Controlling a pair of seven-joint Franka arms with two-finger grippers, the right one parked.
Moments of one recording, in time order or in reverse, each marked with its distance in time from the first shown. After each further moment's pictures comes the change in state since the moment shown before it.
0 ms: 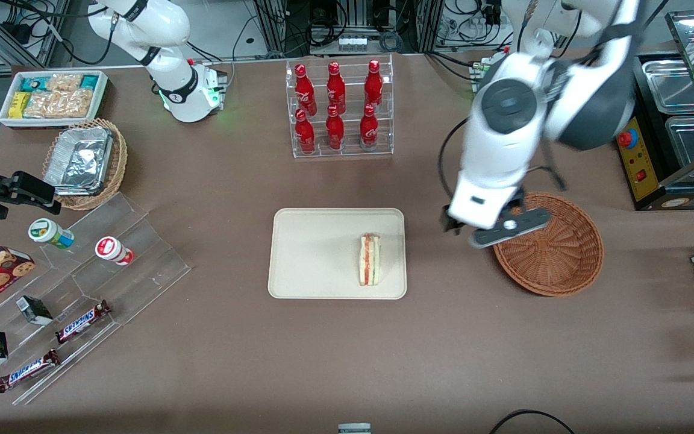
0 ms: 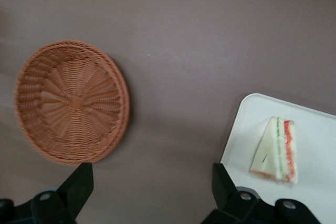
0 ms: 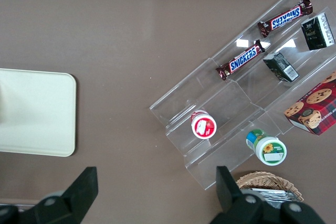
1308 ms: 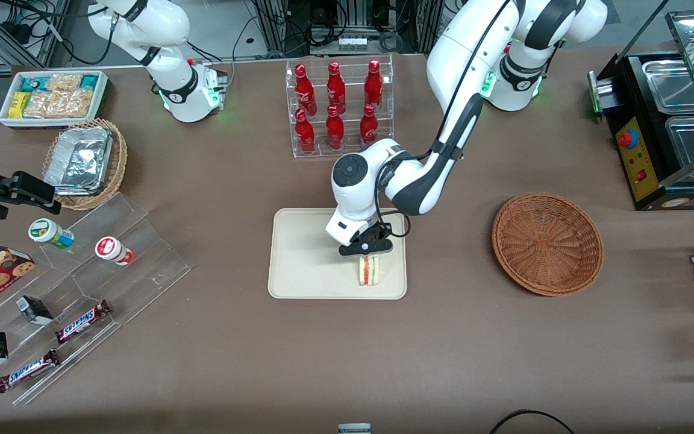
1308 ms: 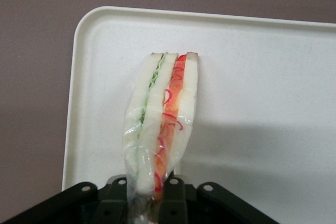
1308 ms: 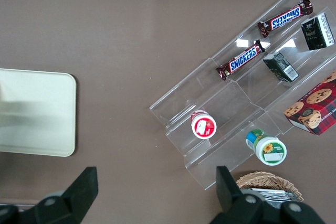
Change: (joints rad) arm -0.303 0.528 -0.031 0.036 0.073 0.510 -0.277
